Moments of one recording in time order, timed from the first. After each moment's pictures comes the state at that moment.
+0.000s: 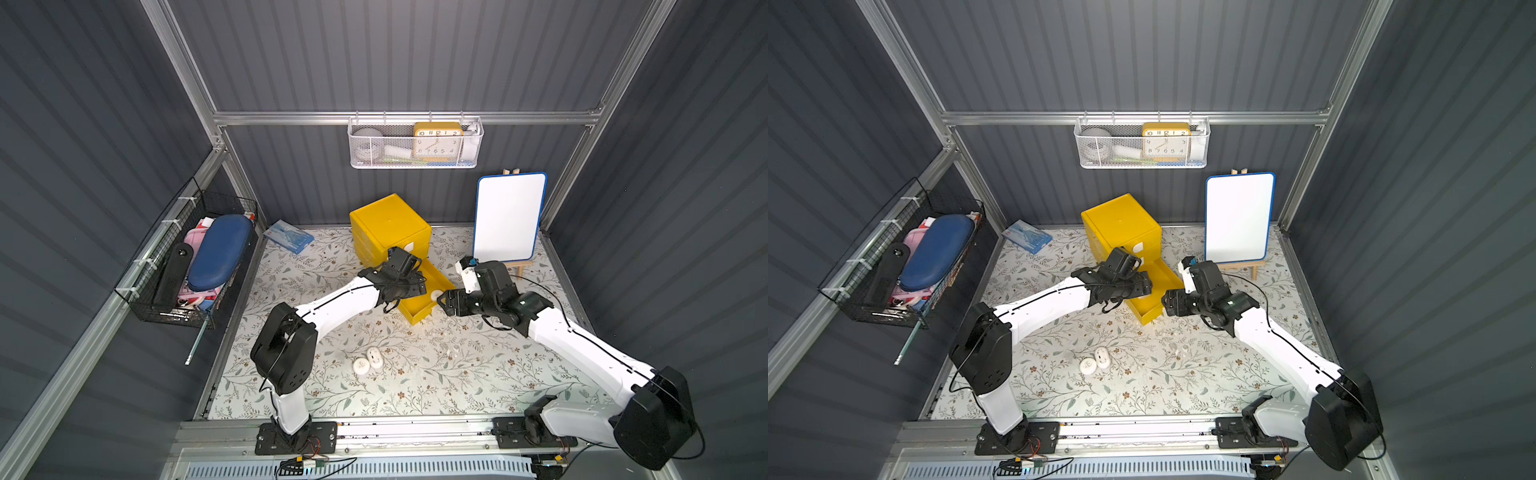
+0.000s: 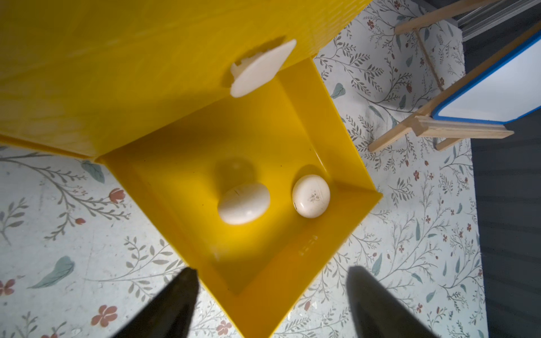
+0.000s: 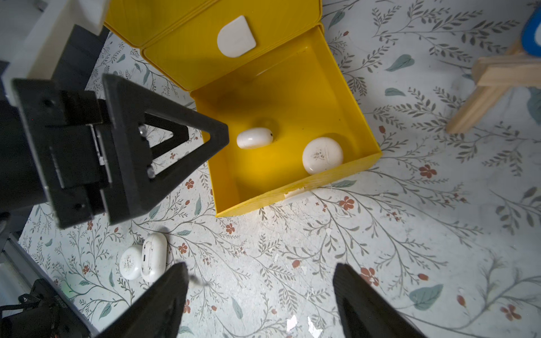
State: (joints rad) left arm -0.75 1.80 1.39 -0.46 -0.03 -0.75; right arm 0.49 1.25 0.93 -0.47 -0.15 0.36
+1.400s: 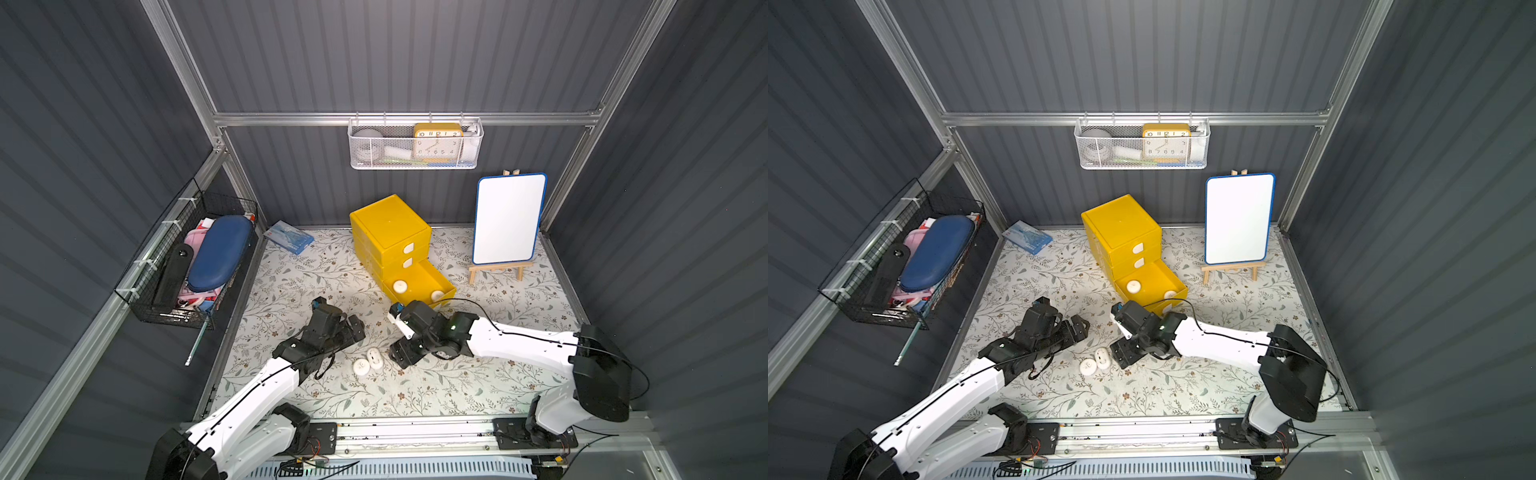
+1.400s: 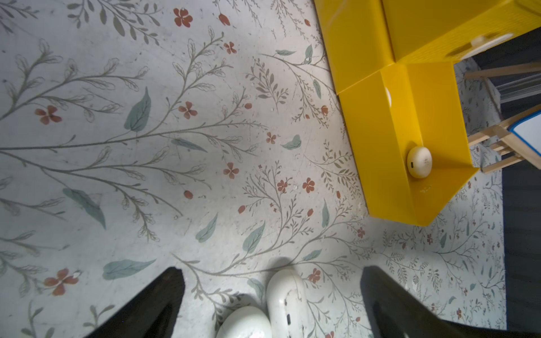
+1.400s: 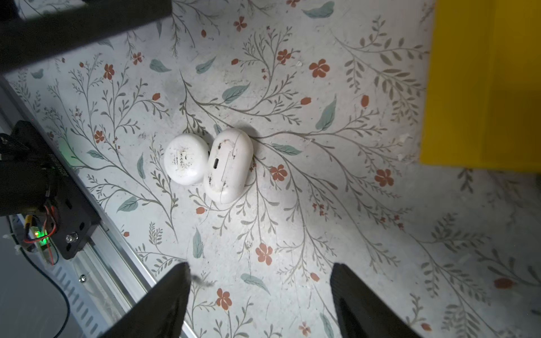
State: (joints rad) left arm -0.51 0.94 0.55 -0.43 -0.03 -0.80; right arm 1.02 1.61 1.08 -0.49 -0.07 0.38
